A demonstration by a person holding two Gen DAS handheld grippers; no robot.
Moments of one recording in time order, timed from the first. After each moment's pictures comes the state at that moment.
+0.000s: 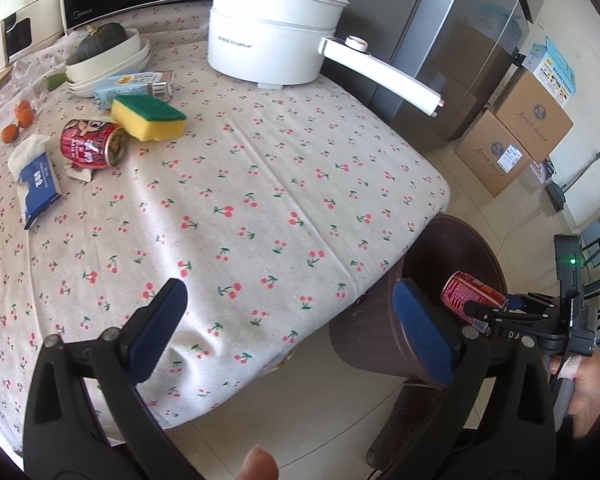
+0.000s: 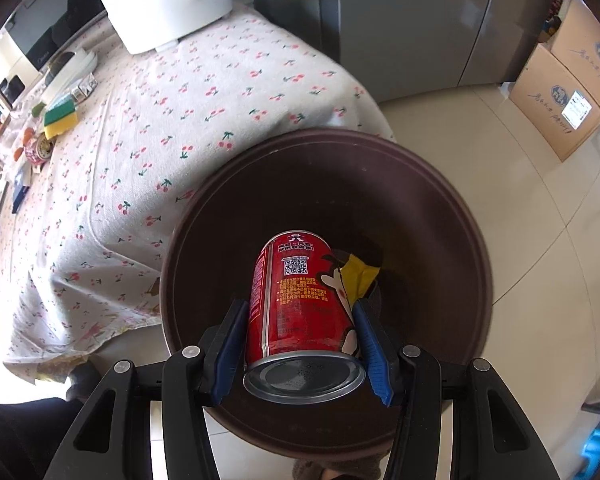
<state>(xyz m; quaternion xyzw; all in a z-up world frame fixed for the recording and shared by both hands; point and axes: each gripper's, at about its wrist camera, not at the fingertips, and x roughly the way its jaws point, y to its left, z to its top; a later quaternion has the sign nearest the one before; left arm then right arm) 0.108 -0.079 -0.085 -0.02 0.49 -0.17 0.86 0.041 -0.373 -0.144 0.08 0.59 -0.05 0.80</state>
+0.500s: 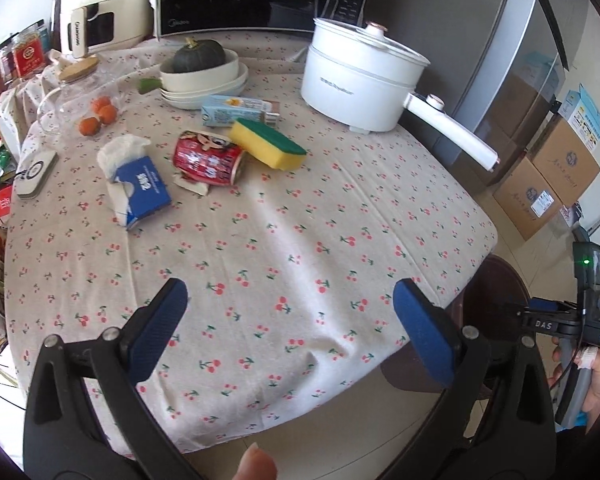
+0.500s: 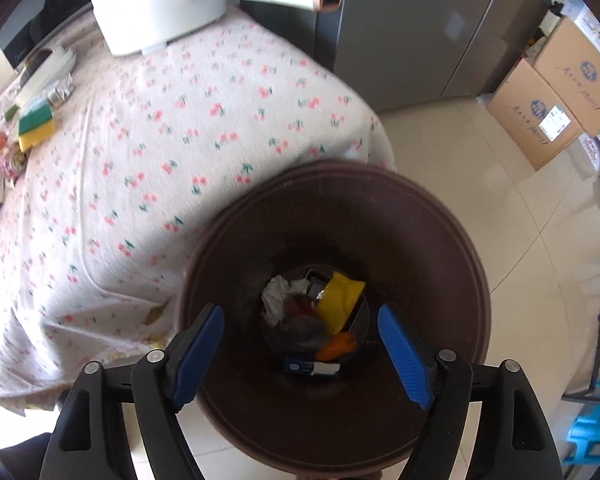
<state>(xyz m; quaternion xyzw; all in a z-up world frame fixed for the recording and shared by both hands) 0.108 0.024 -0.060 -0.04 0.44 -0.09 0.89 0.069 -0.337 -0.123 0.05 0.58 -0.11 0.81</state>
